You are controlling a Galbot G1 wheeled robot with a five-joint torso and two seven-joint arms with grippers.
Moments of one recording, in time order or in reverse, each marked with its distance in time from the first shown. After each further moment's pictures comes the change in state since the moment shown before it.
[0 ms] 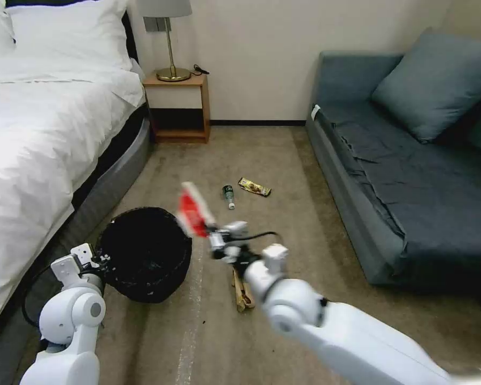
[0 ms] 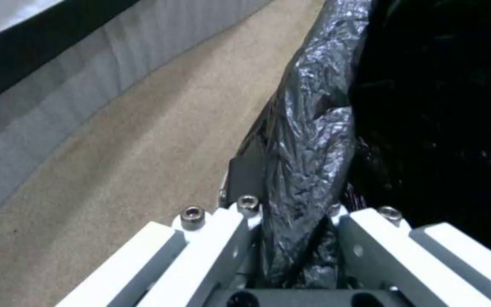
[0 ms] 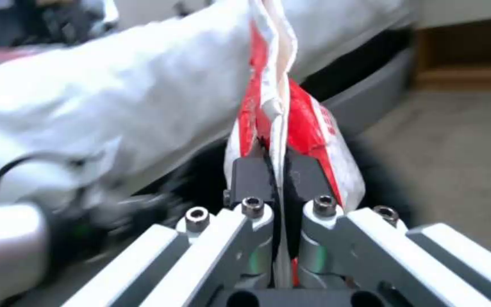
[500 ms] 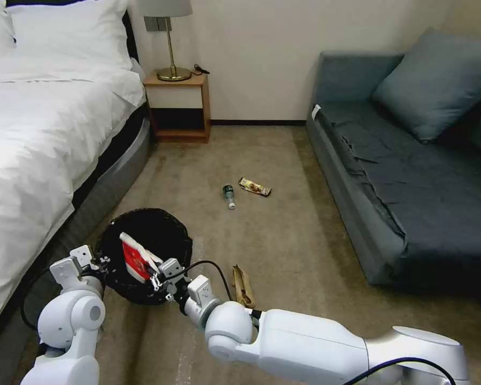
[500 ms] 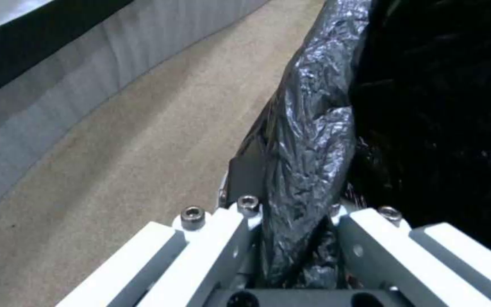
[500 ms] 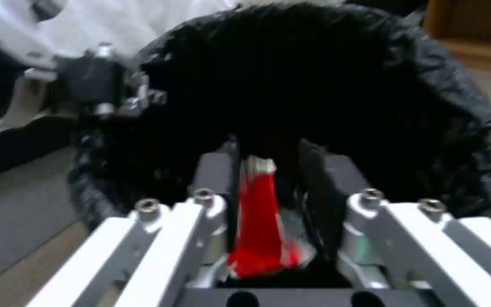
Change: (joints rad) left arm 0.009 -0.013 0.000 -0.012 0.002 0.003 -0.001; right arm 0.085 0.091 -0.186 -0.213 -0.092 0.000 0.077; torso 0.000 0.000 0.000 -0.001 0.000
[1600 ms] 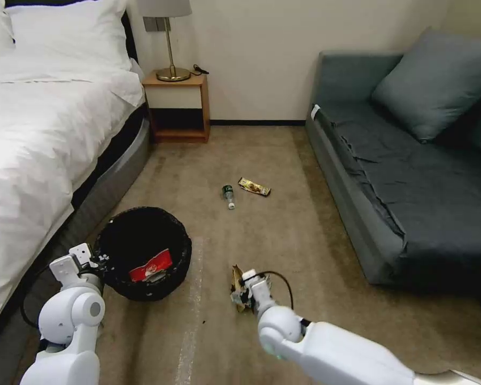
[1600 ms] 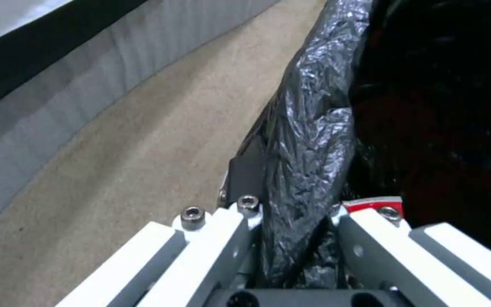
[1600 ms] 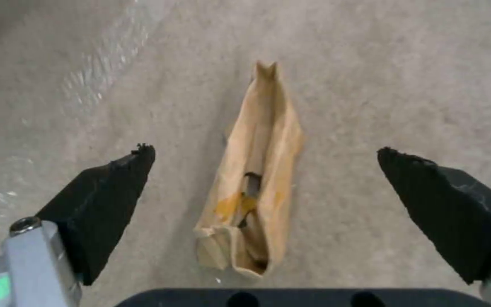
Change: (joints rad) left arm -0.009 0.005 -0.011 0.016 0.007 -0.003 0.003; right arm -0.197 -0.122 0.155 -0.209 0.049 -0.265 0.214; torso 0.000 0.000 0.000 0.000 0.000
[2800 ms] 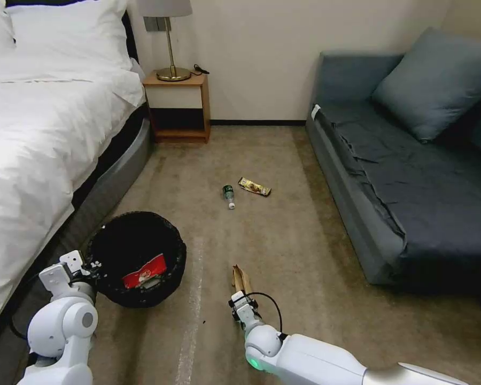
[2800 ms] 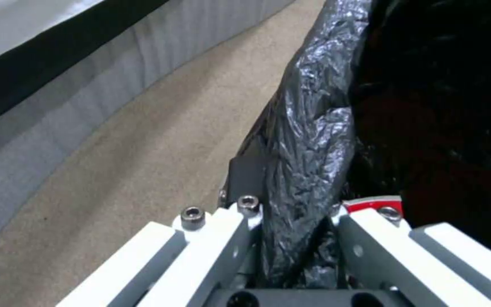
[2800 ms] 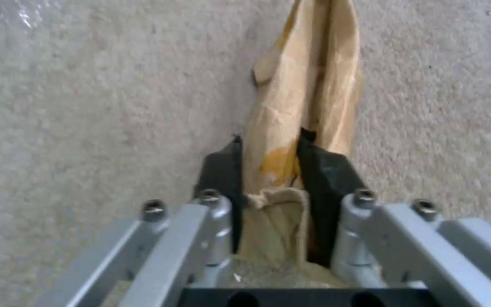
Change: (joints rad) left arm 0.050 -0.008 -0.032 -0.036 0.000 -0.008 0.002; right arm 0.003 0.122 -0.100 -0.315 -0.126 0.140 -0.076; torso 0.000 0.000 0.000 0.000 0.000
